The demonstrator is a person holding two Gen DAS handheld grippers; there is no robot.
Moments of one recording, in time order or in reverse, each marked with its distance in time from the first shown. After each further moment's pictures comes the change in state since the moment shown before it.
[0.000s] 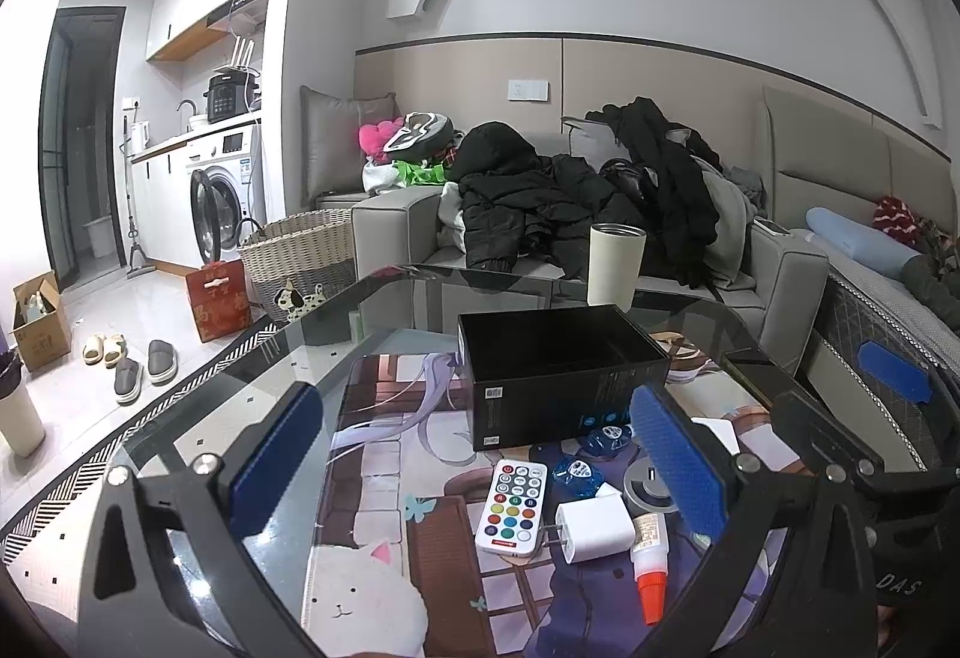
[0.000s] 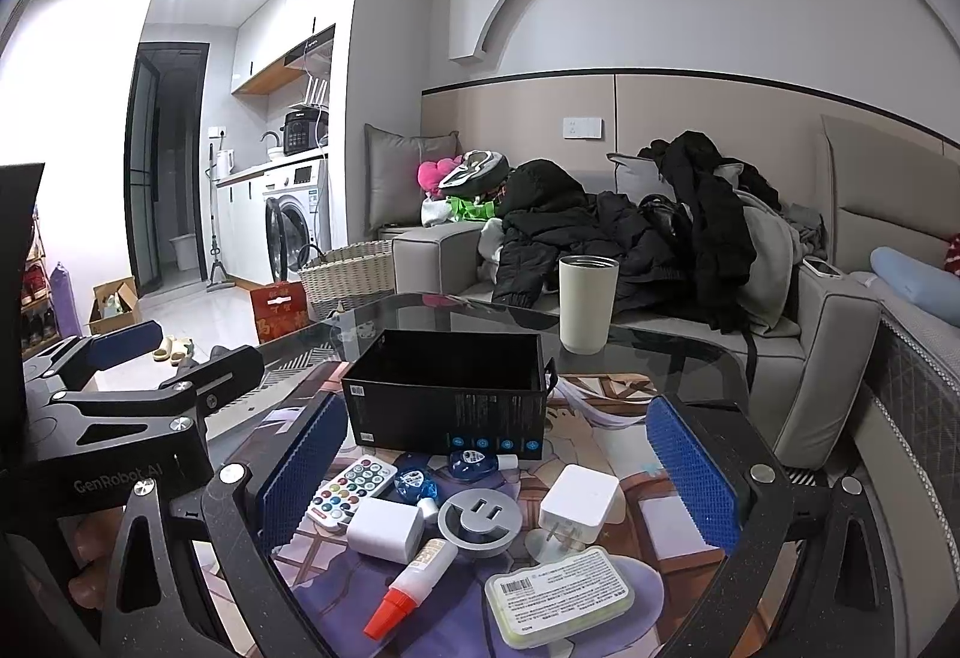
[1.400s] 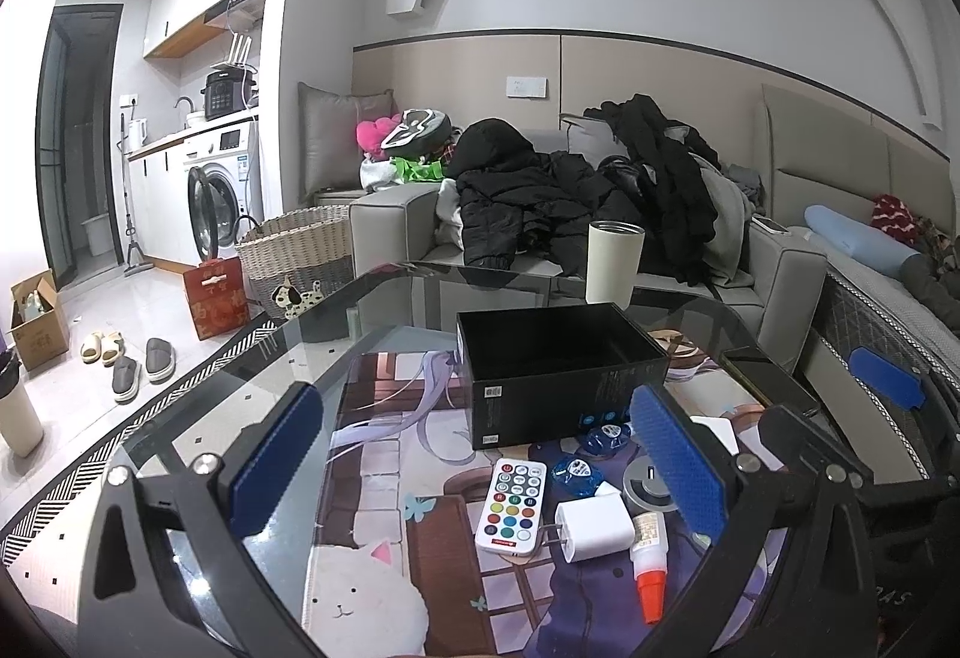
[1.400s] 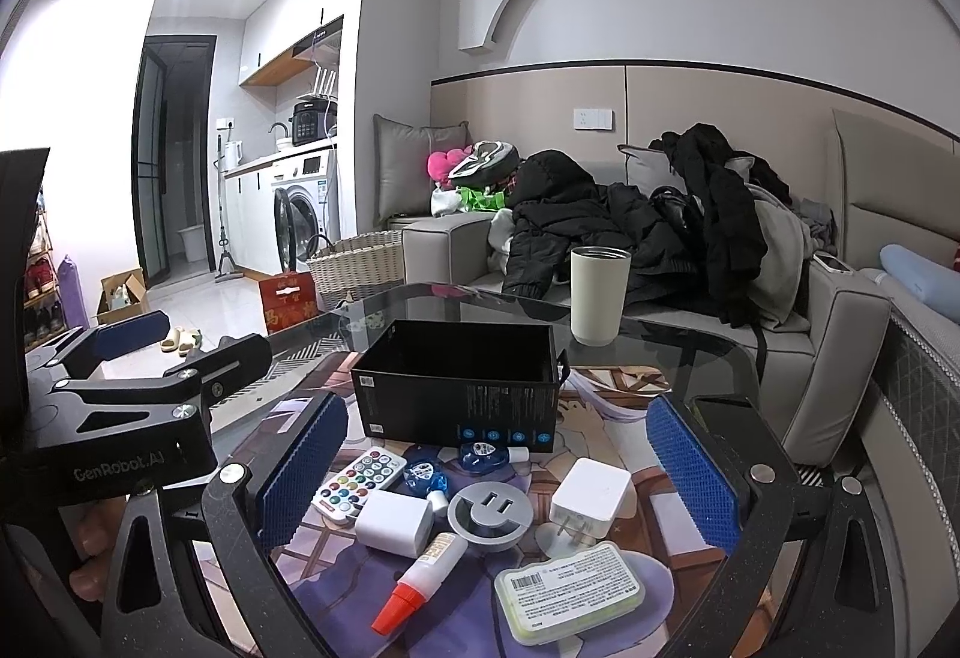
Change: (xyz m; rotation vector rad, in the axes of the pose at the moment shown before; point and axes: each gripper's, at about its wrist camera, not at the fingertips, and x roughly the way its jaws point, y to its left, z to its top) left arm 0.004 0.001 0.003 -0.005 0.008 -0.009; right arm 0.009 0.001 -0.008 -0.006 0.019 0.021
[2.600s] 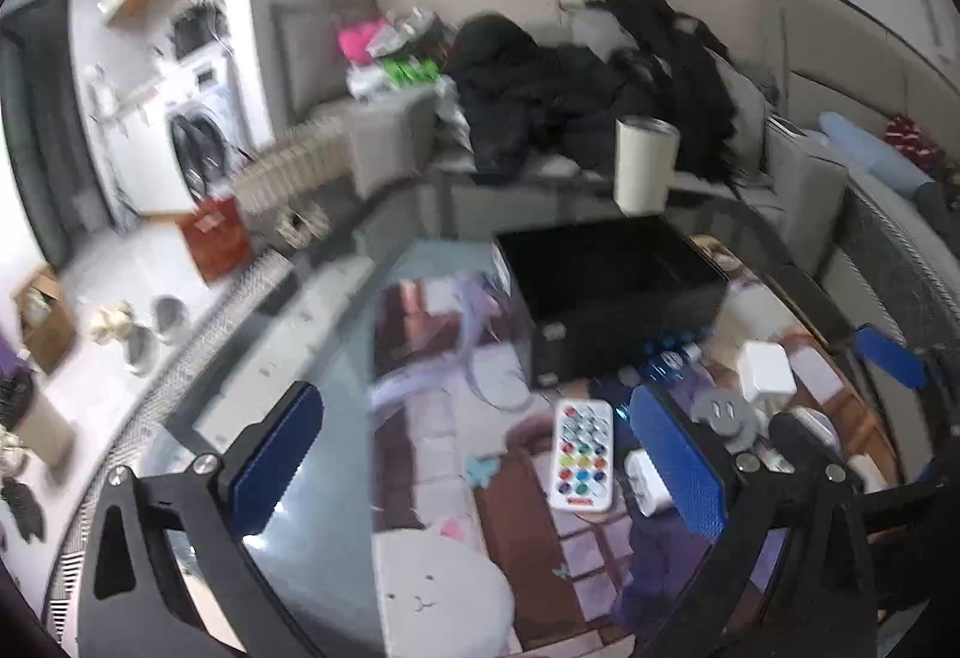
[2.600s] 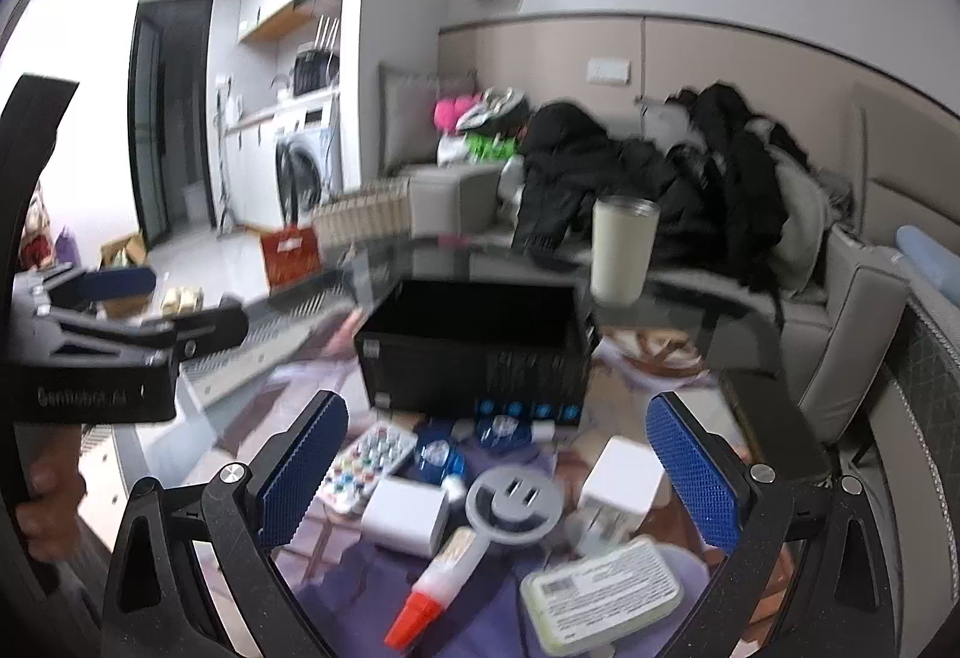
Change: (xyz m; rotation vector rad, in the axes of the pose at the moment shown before) left arm 0.053 0.034 0.017 0.062 0.317 -0.029; right arm 0.047 0.018 0.002 -0.021 0.192 0.029
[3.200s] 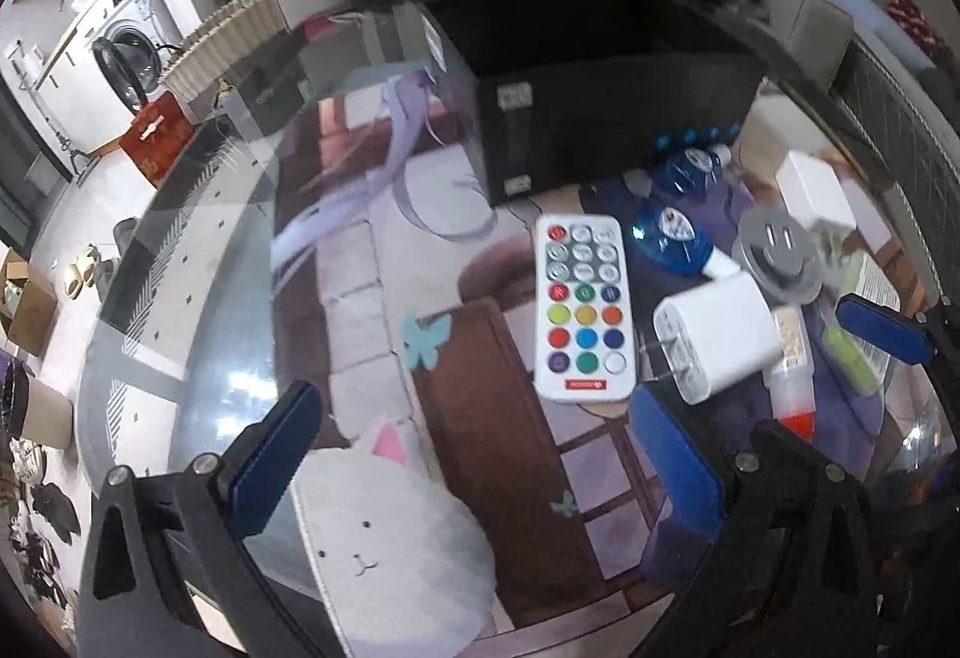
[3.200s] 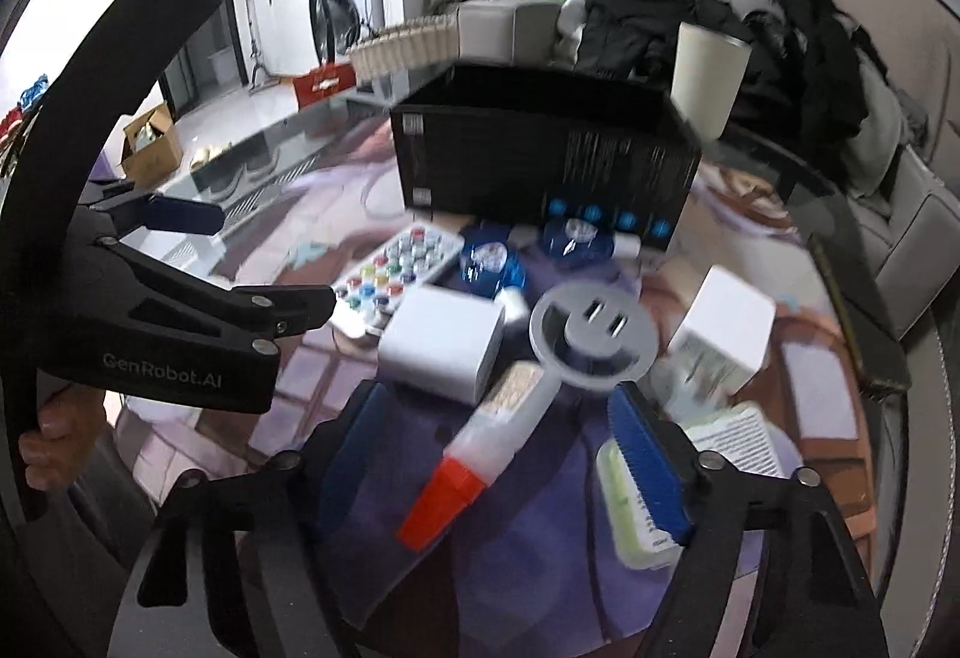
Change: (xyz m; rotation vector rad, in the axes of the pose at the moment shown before) left arm 0.090 -0.029 -0.044 0.116 0.399 -0.003; right arm 0.056 0.017 -0.052 -0.065 0.372 0.105
